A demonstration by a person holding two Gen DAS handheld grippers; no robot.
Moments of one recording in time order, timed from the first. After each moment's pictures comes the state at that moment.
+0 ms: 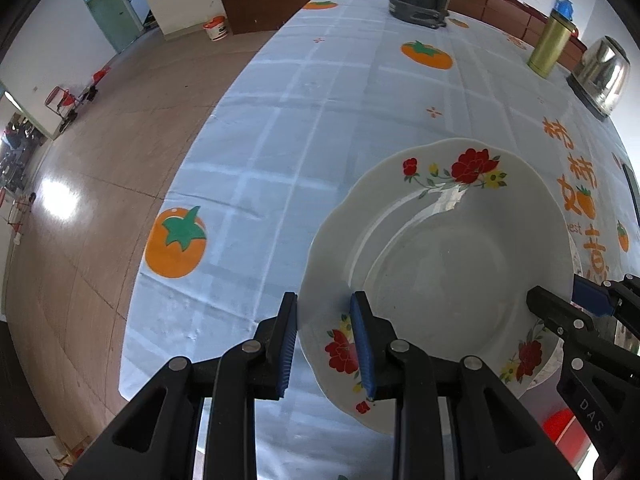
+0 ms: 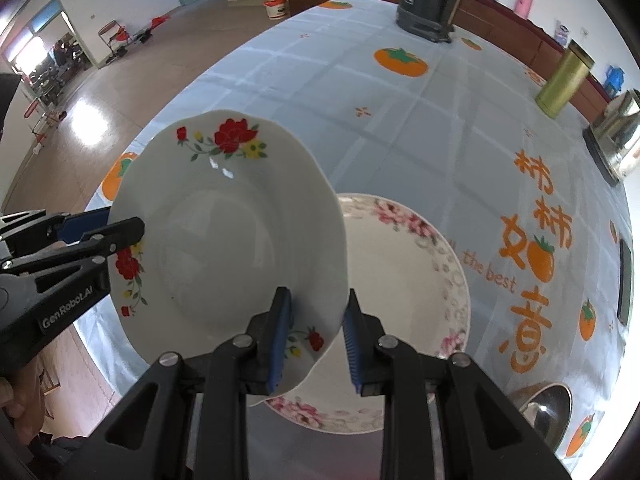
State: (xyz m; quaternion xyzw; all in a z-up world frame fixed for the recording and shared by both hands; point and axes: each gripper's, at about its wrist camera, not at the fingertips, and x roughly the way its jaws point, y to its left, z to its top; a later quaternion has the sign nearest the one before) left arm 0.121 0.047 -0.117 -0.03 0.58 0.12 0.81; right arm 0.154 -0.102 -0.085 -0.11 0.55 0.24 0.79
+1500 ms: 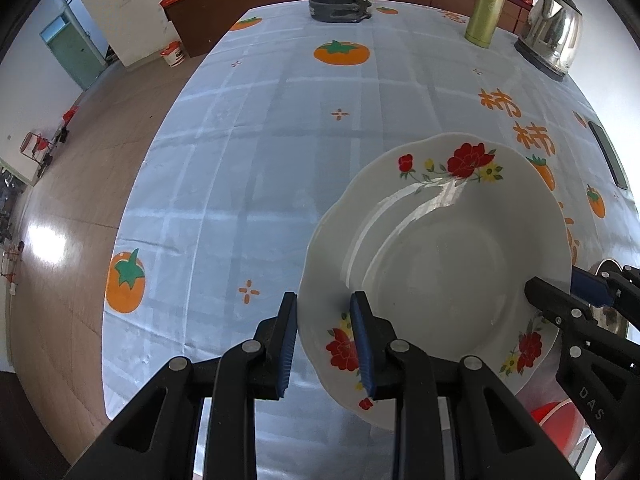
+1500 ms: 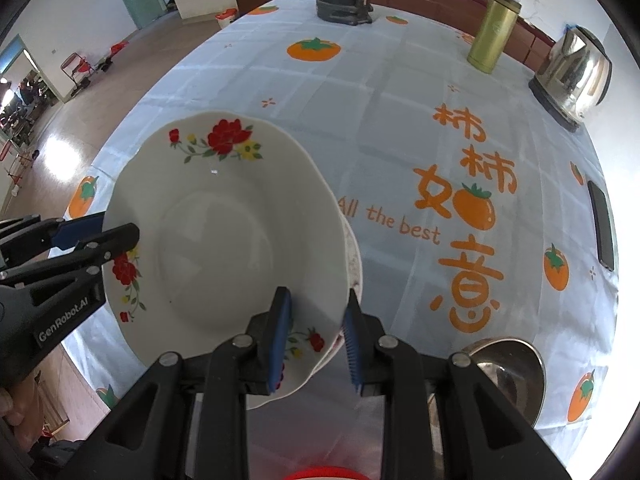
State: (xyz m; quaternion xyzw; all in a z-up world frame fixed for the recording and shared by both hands) left arm 0.146 -0.033 -0.114 0.02 0.58 0.06 0.81; right arm 0.160 -0.184 -0.087 -0.06 0.56 0.18 0.81
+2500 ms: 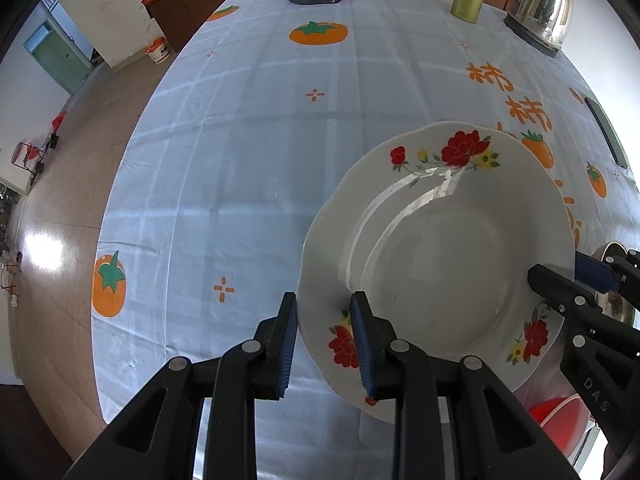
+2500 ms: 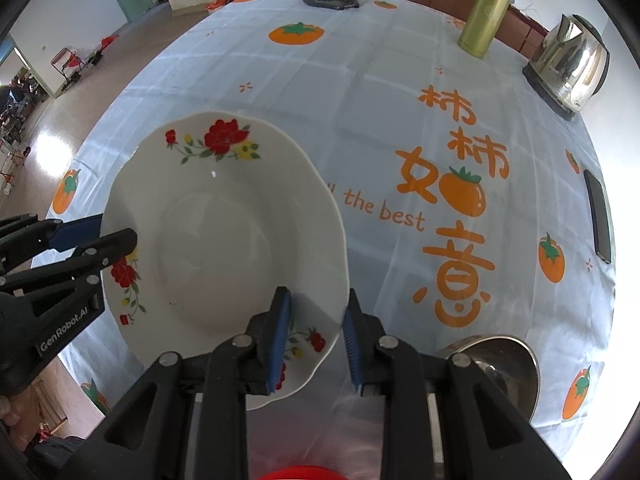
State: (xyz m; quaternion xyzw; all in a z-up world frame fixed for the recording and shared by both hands) left arm 0.156 -0.045 -0.131 0.03 0.60 0.04 0.80; right arm 0.166 -0.194 -0.100 -0.07 0.57 0.16 0.80
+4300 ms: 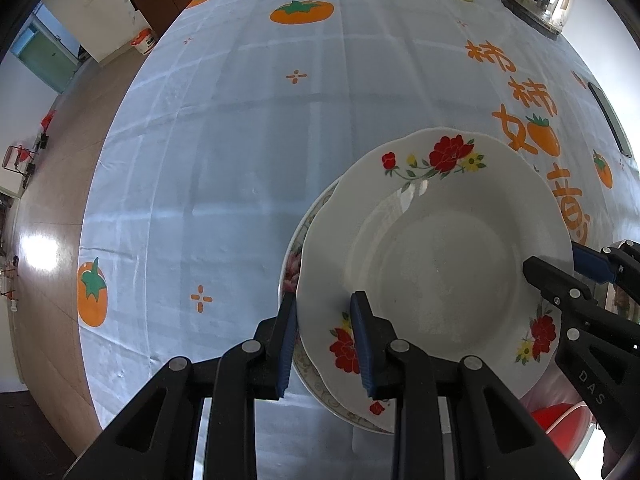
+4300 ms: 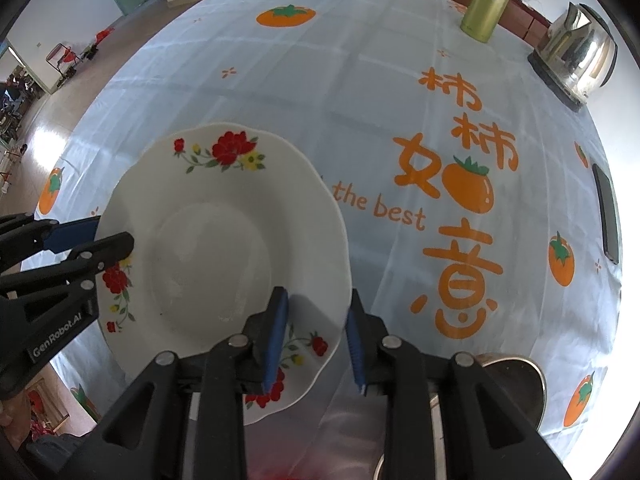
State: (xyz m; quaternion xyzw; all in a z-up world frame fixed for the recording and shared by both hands) left arm 0.173 -0.044 -0.153 0.04 0.63 0.03 0.78; right arm 0.179 -0.193 -0.118 -0.07 0.59 0.16 0.79
